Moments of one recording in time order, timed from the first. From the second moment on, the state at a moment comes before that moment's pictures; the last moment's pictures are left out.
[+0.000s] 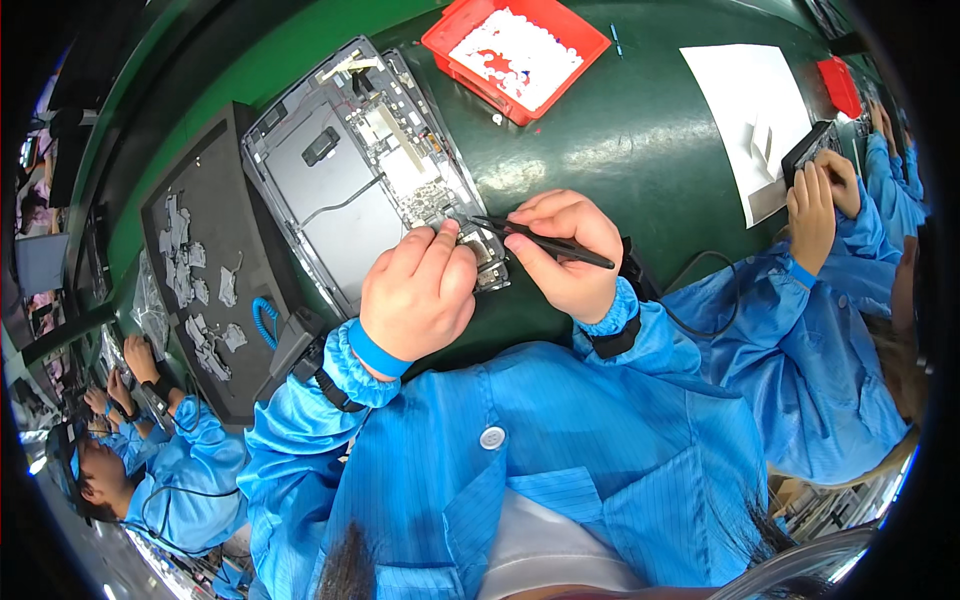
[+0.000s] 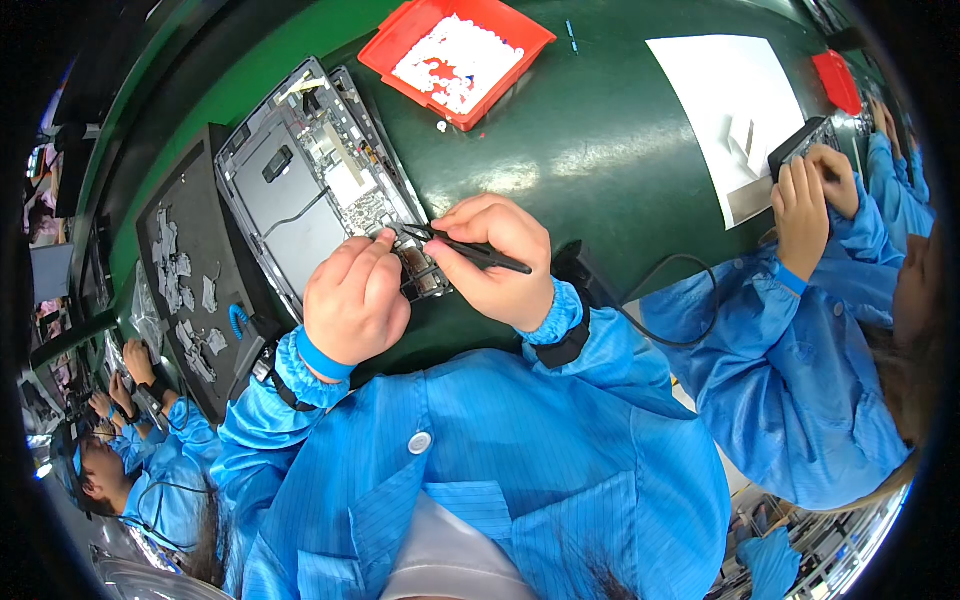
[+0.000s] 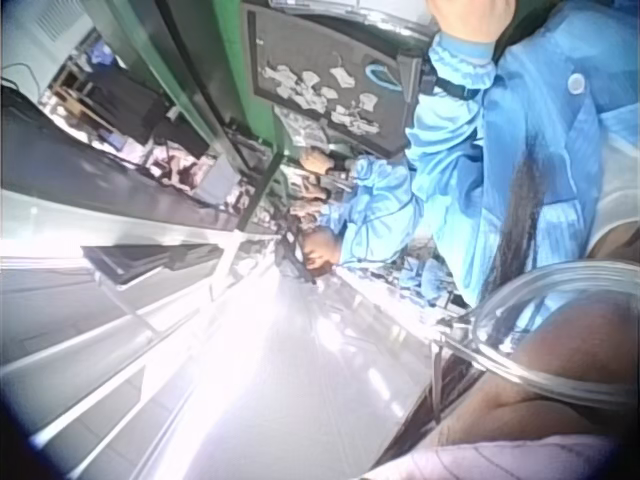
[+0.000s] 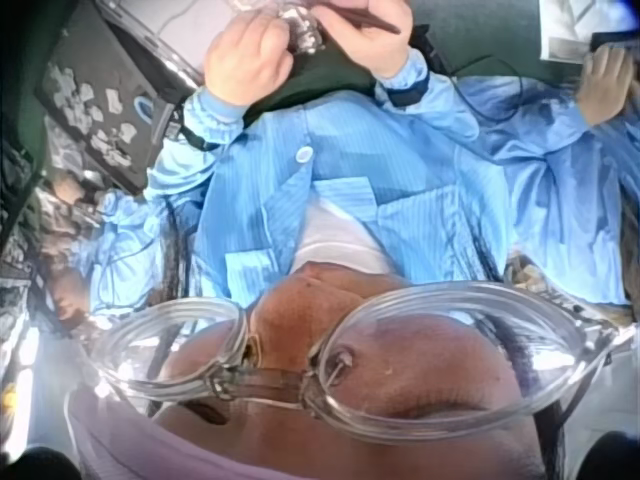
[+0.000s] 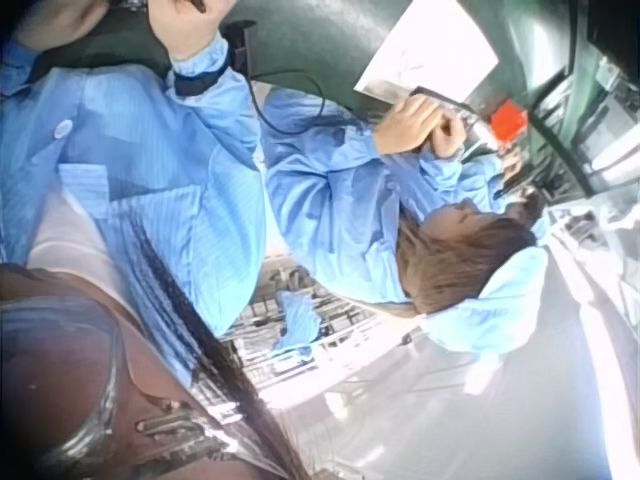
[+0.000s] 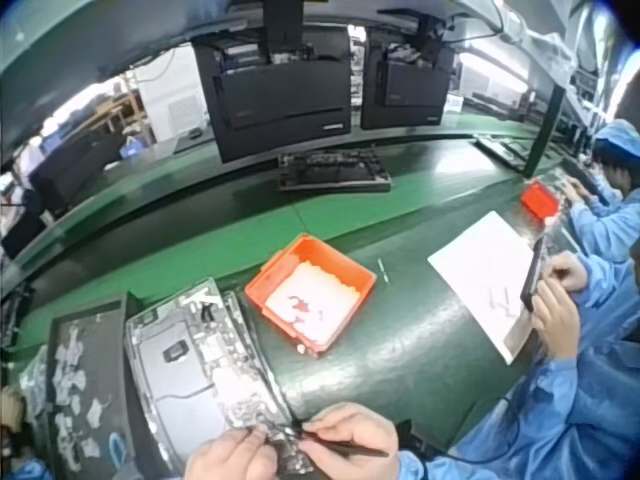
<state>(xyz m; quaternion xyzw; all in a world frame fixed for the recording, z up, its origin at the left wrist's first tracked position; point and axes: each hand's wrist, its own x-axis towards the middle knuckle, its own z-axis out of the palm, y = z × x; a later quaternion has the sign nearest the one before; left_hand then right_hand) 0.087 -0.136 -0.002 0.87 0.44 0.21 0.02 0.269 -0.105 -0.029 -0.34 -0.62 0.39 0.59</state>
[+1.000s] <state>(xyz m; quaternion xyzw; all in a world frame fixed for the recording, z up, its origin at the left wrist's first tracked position) 0.079 -0.151 -0.011 0.86 0.44 0.24 0.00 0.261 -0.110 -0.027 -0.31 -0.74 0.29 0.52</state>
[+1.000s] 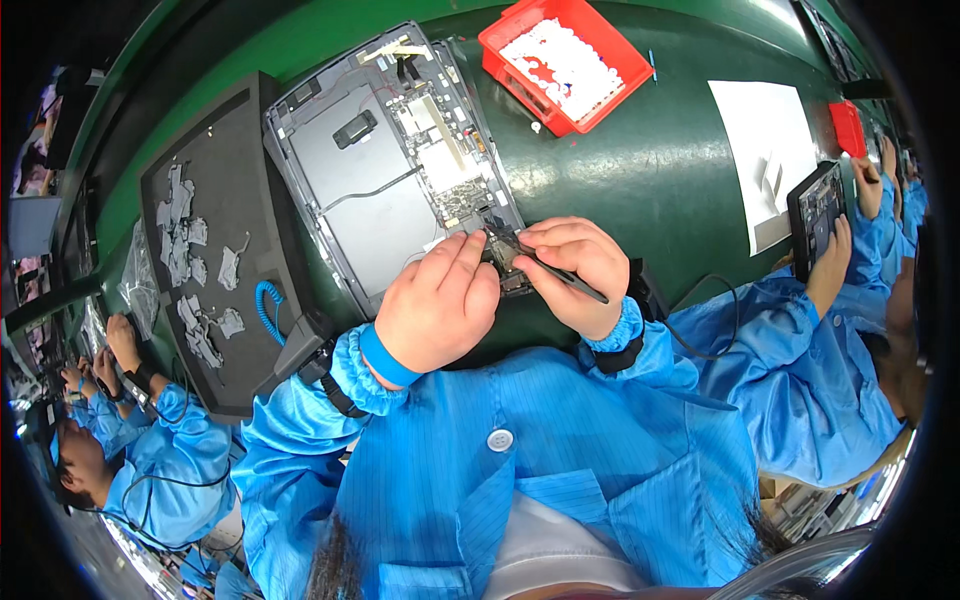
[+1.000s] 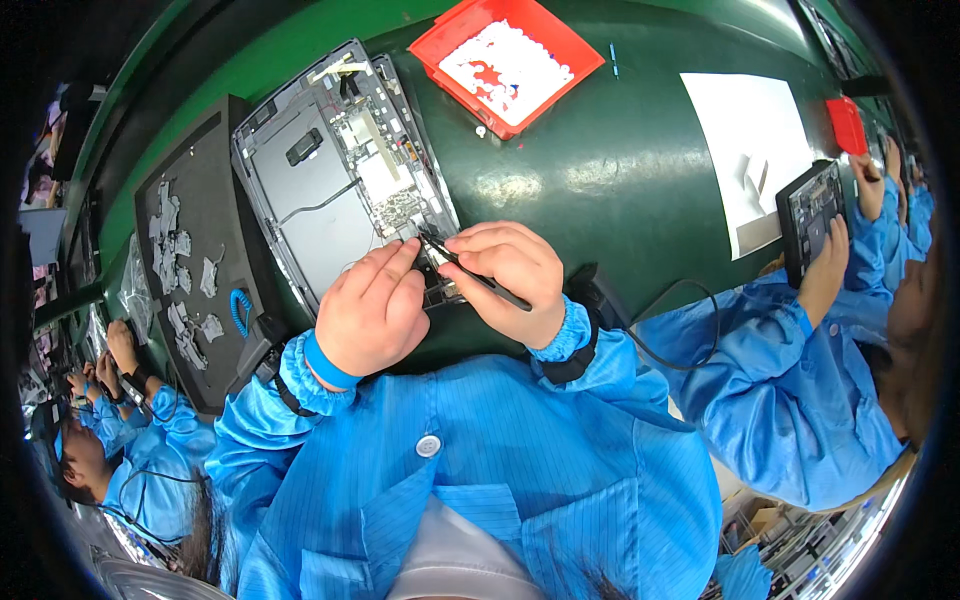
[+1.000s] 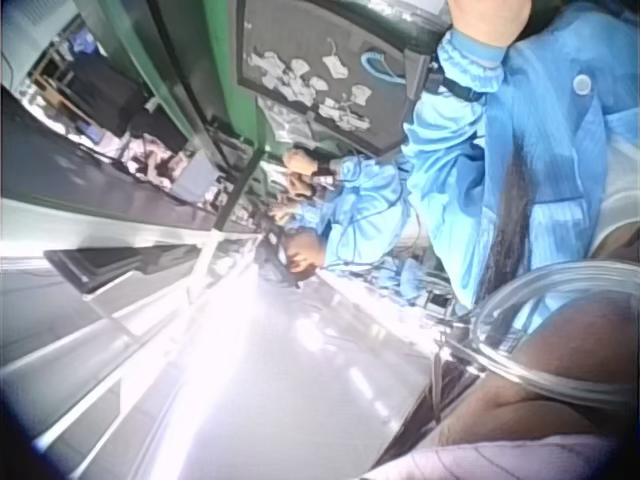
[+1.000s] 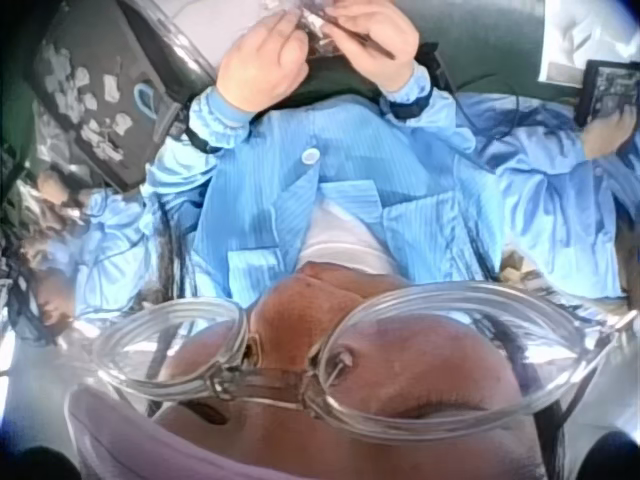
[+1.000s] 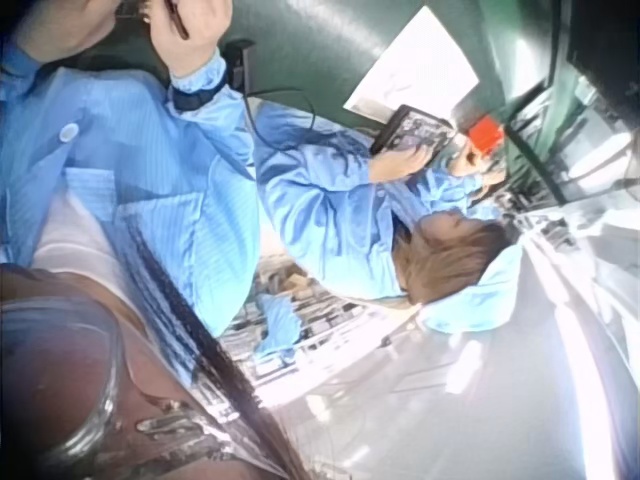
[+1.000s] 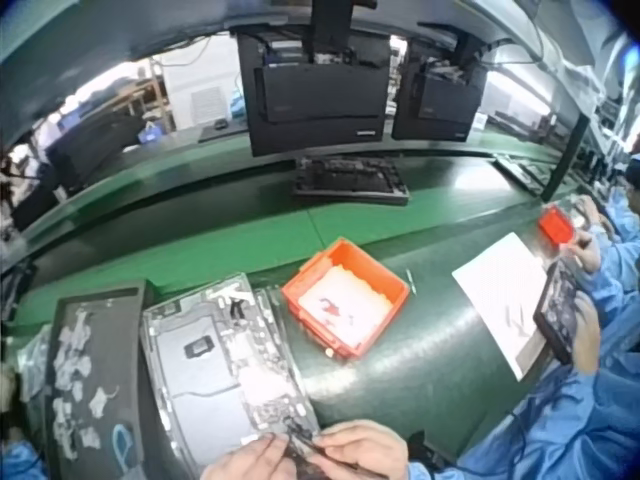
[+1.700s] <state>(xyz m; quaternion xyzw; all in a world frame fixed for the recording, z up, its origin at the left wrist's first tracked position) 0.078 -0.146 -0.008 0.88 0.43 0.18 -0.02 0.260 -0.110 -0.032 -0.30 -0.73 0.30 0.54</state>
